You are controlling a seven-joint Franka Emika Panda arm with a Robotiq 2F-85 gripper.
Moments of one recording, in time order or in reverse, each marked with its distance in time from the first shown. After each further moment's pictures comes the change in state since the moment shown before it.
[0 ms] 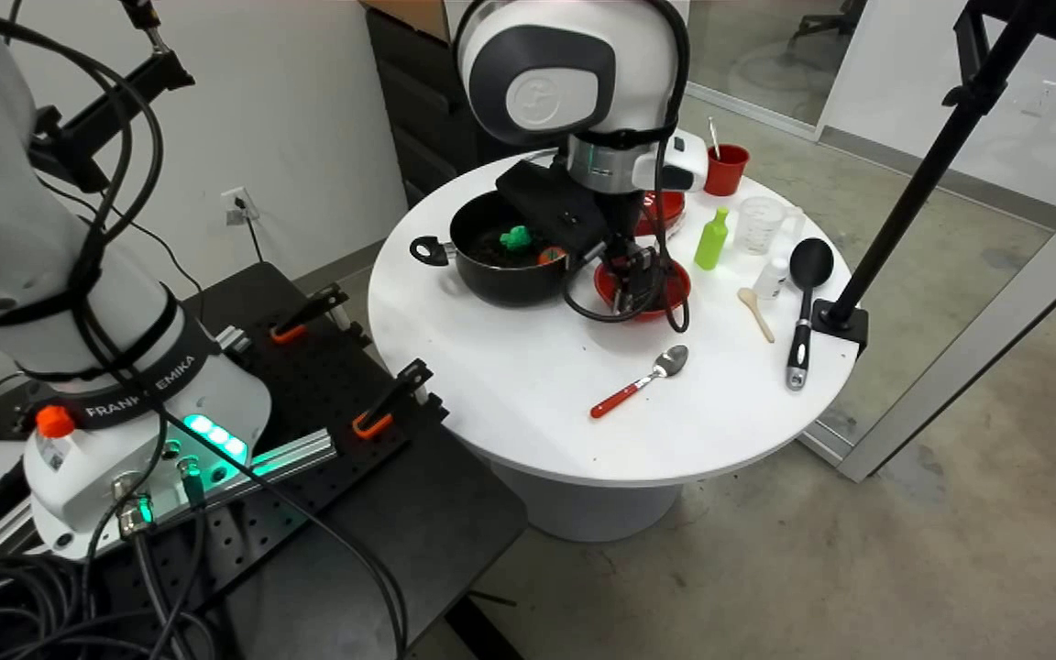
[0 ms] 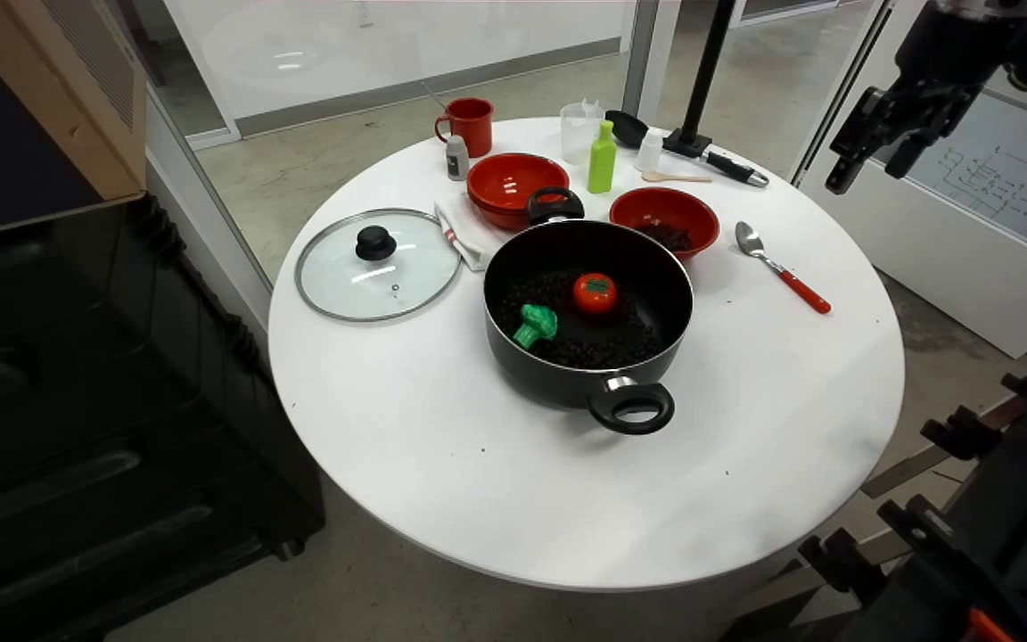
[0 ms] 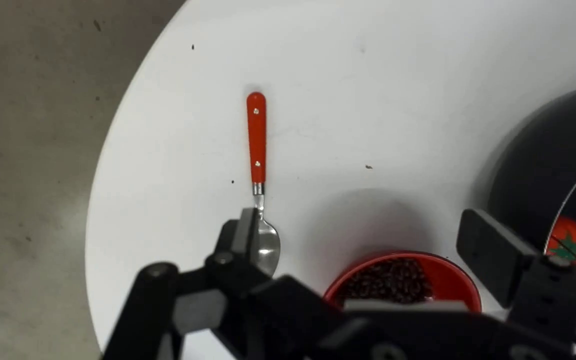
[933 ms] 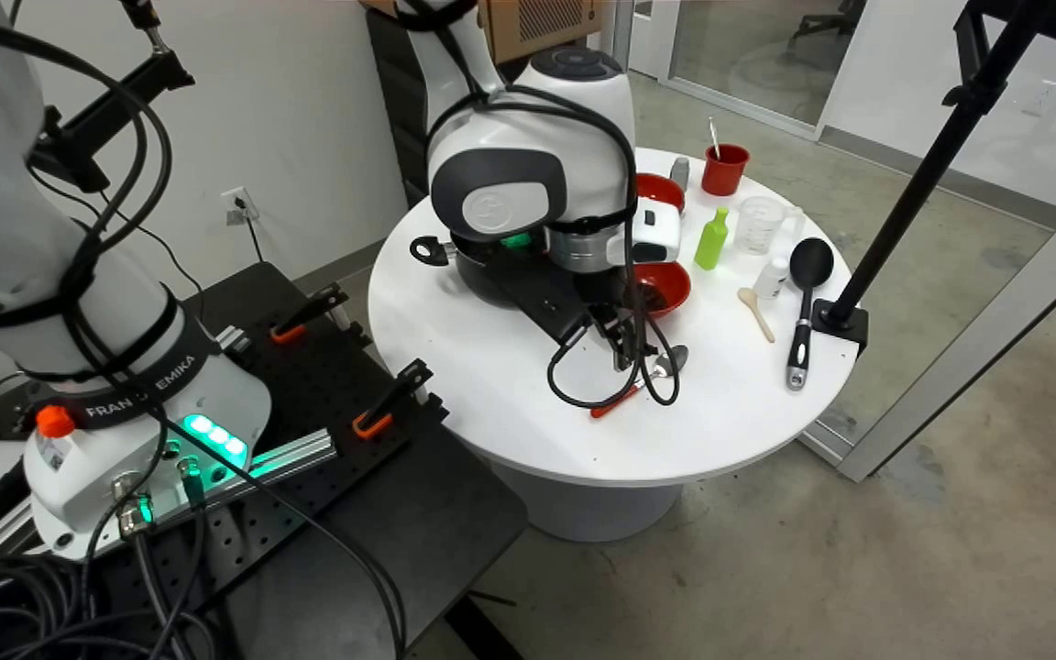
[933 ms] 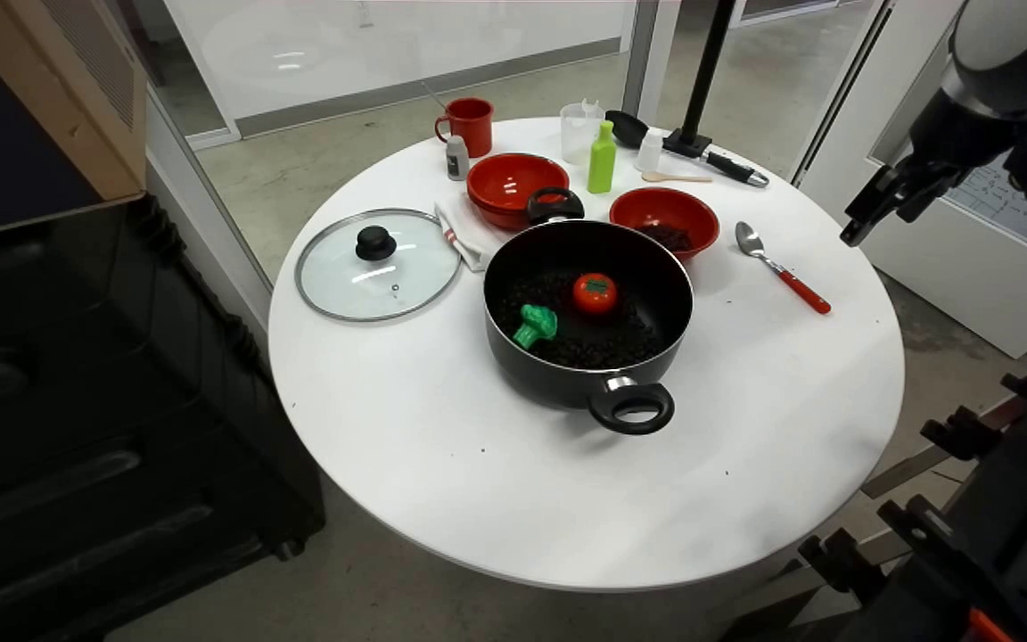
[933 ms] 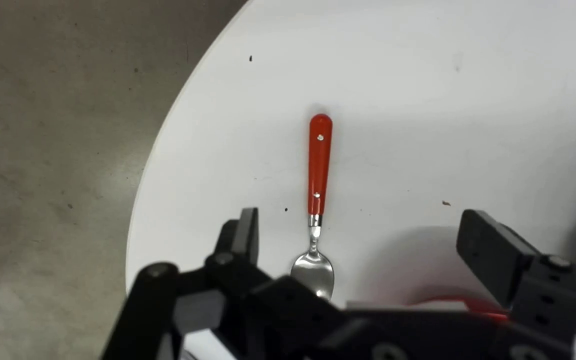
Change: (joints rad) arm -0.089 0.142 0.035 -0.103 -0.001 0.373 -0.082
